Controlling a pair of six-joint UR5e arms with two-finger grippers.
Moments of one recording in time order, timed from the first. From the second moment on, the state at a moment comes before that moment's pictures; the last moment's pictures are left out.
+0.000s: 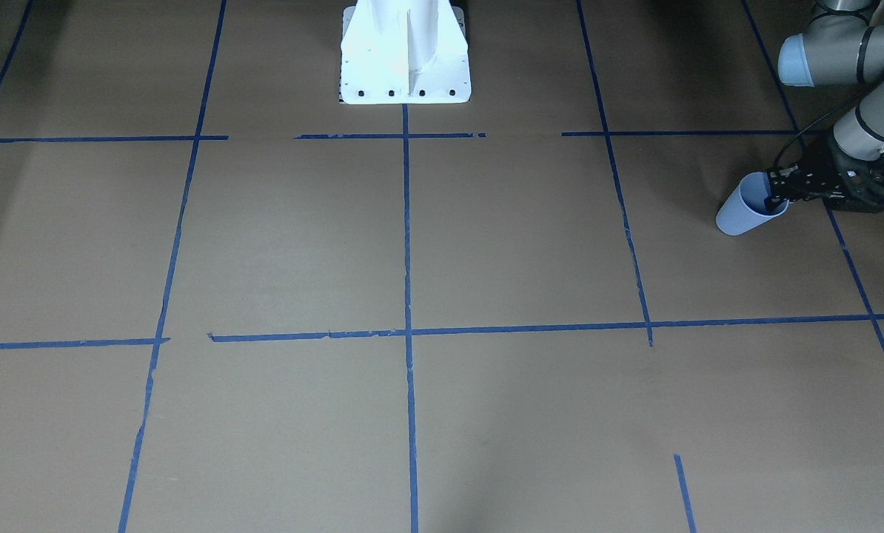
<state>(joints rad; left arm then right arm) -1.04 -1.44 -1.75 -2.05 -2.28 -0.67 1.67 -1.61 1.64 -1.65 2.44 -0.08</state>
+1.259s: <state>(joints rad) -0.60 -2.32 -1.75 -1.43 -1.98 -1.39 1.67 -1.61 1.64 -1.65 2.45 -0.09</state>
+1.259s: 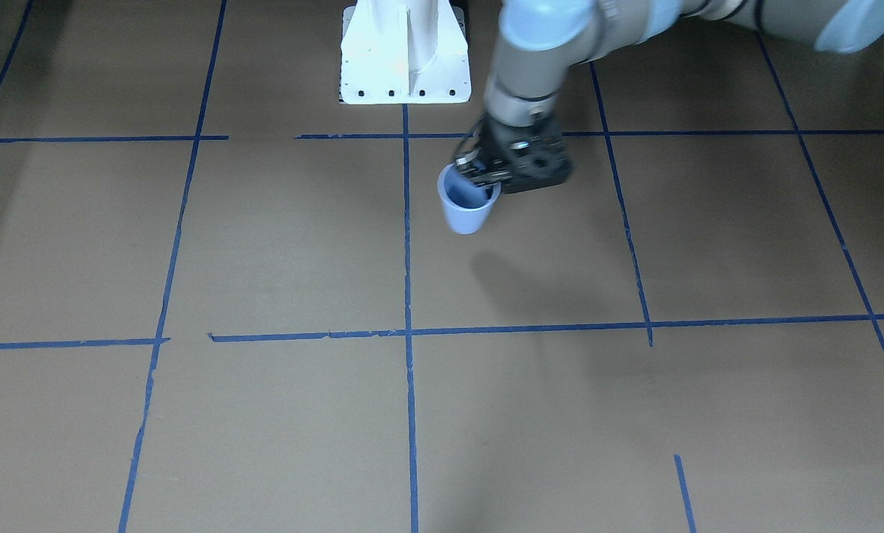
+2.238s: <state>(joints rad) -0.53 -2.37 -1.57 -1.62 -1.94 -1.42 1.67 -1.60 1.64 -1.65 2.45 -0.08</state>
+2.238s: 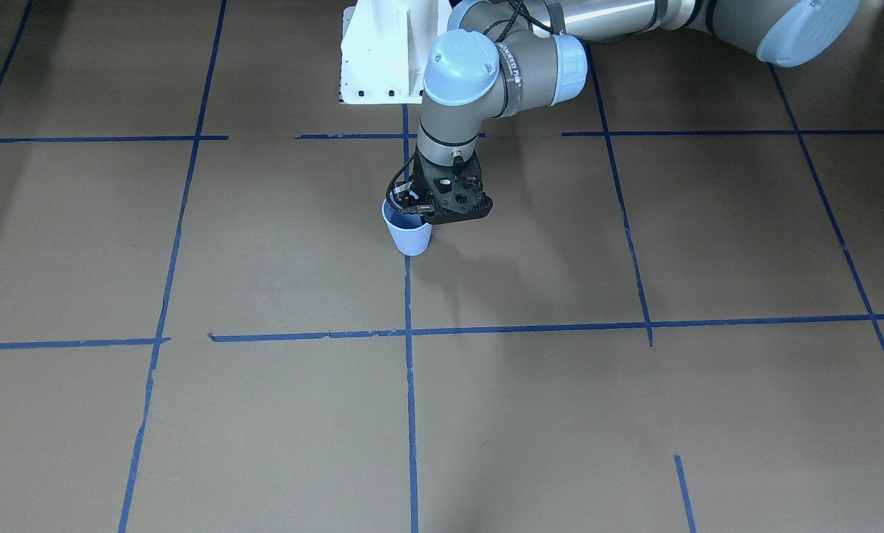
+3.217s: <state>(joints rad) -0.75 -2.25 -1.91 -1.32 -2.05 -1.19 1.77 -1.59 1.55 -1.65 2.44 -0.22</state>
